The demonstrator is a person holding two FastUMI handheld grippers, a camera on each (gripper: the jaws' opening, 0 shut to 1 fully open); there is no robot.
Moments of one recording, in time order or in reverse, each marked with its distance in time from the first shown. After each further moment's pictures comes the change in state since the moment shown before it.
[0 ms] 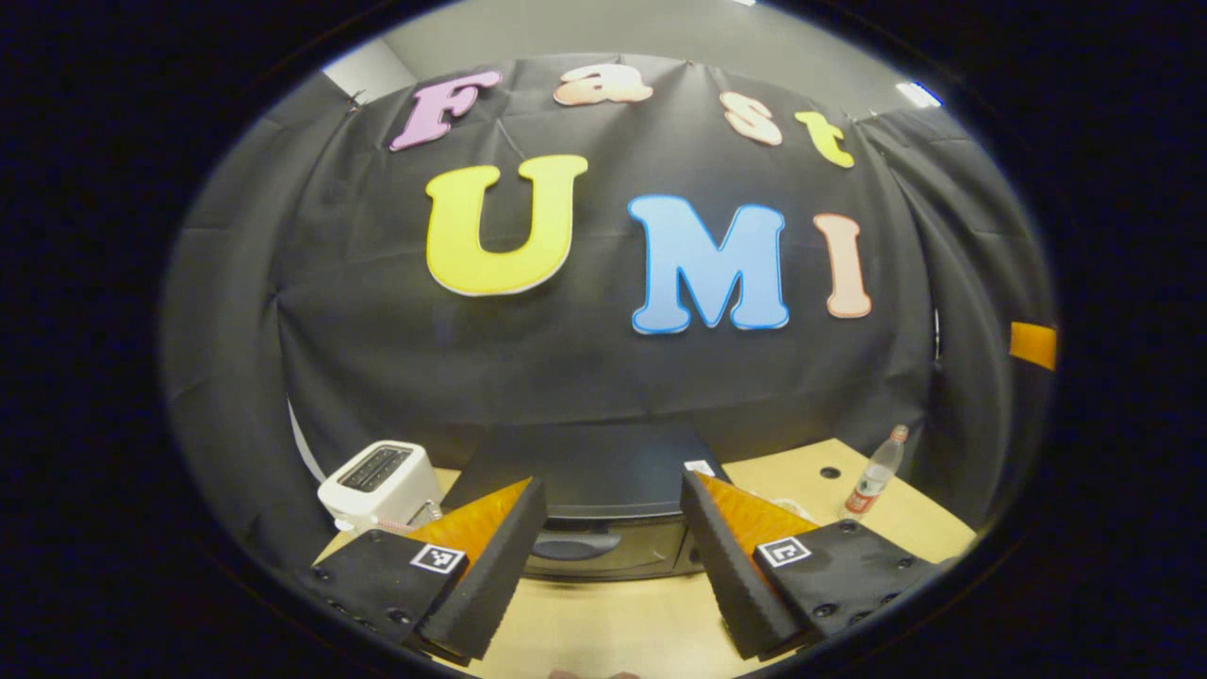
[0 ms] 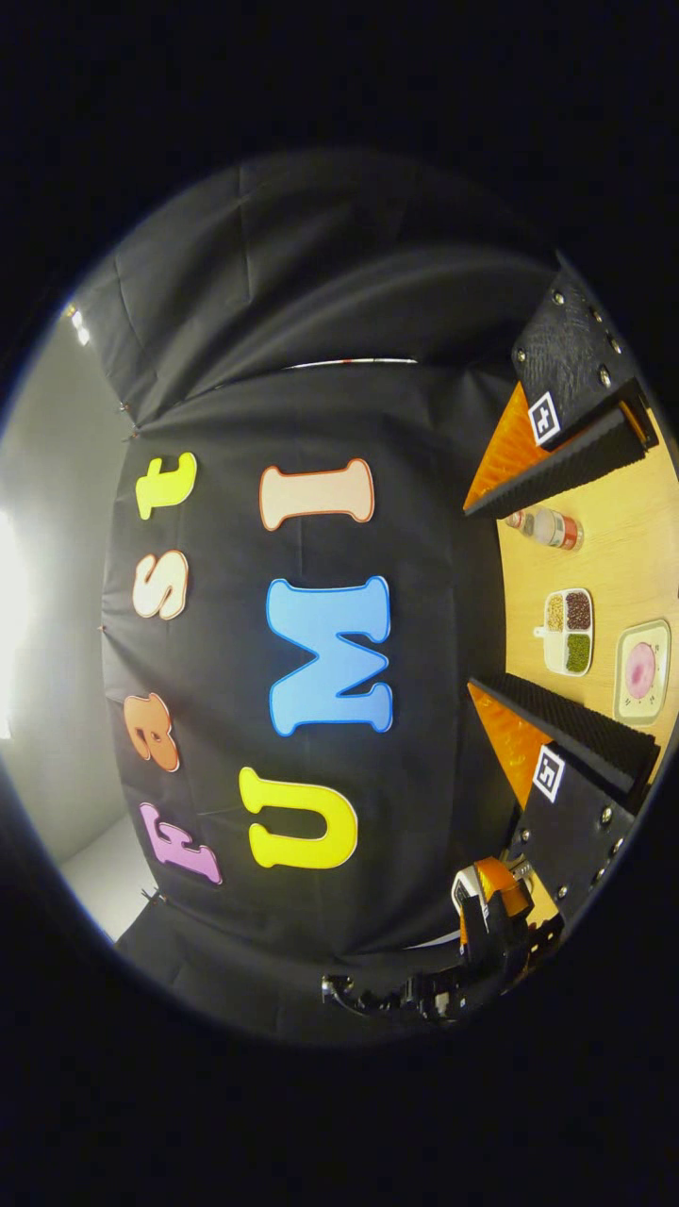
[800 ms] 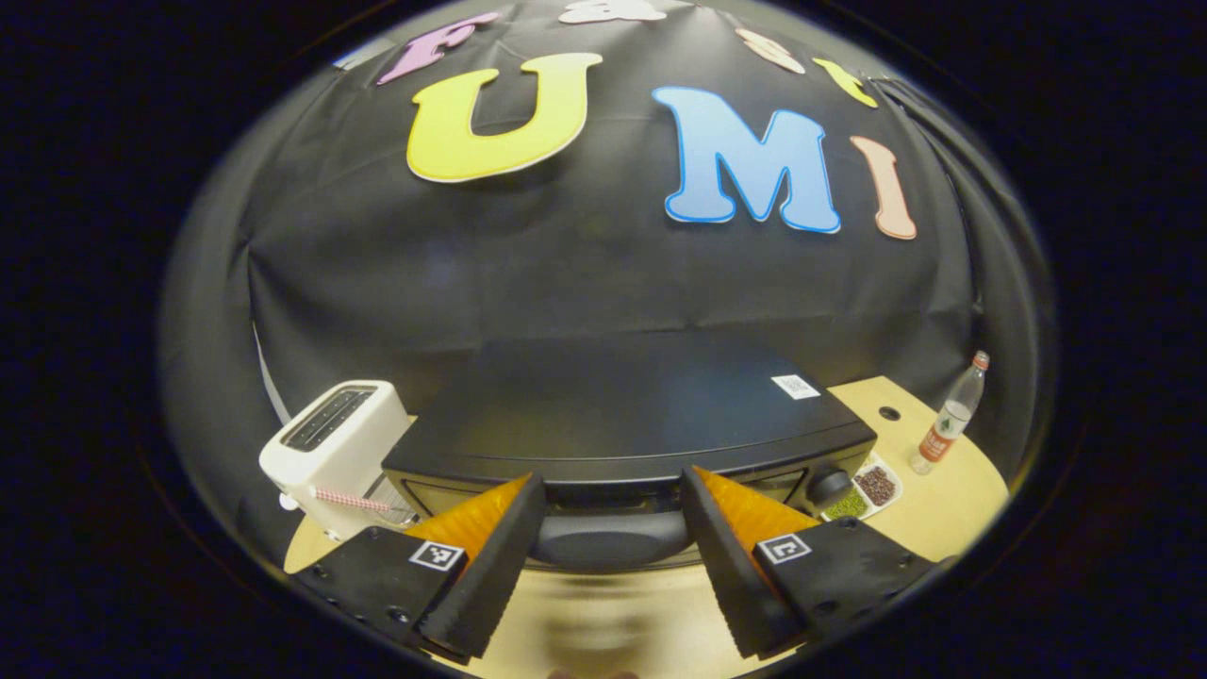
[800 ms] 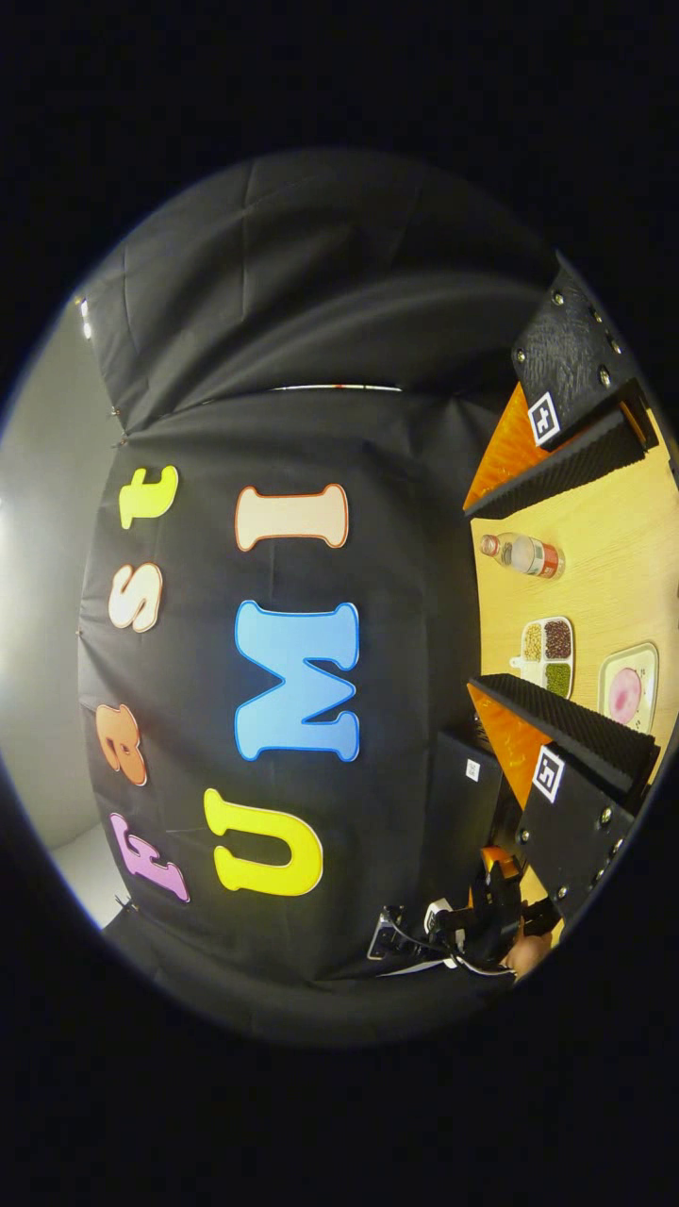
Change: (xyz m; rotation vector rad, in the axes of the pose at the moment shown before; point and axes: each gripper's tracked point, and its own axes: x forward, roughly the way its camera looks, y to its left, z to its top) left arm 0.107 0.033 -0.103 0.002 0.165 0.019; right arm 0.002 -0.008 -0.021 -0.027 0.065 -0.078
